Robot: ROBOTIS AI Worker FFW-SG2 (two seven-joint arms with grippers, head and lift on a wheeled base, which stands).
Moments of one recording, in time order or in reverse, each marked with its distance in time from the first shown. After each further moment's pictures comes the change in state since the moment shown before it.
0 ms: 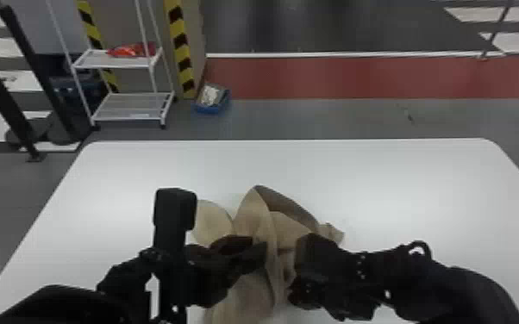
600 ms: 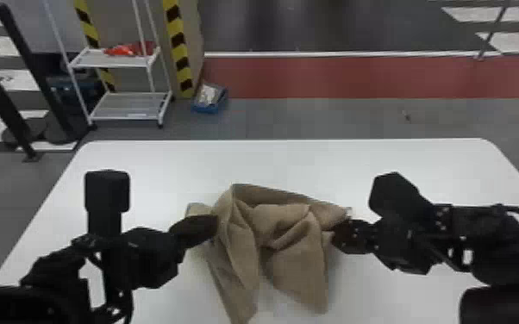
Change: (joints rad) left arm -0.003 0.000 0.188 -0.094 0.055 0.034 -0.045; right arm -0.022 0.000 -0.247 -0.151 -0.129 0.006 0.005
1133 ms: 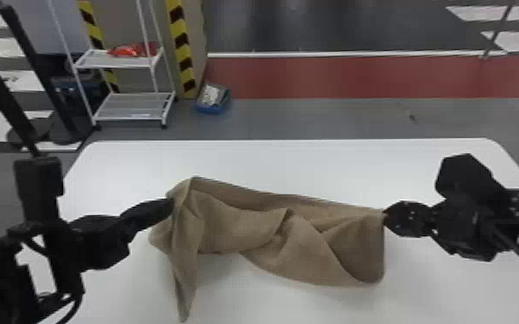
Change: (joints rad) left arm -0.072 -0.001 0.229 0.020 0.086 0.064 -0.053; right arm -0.001 -0.062 -0.164 -0.031 -0.033 -0.041 0.012
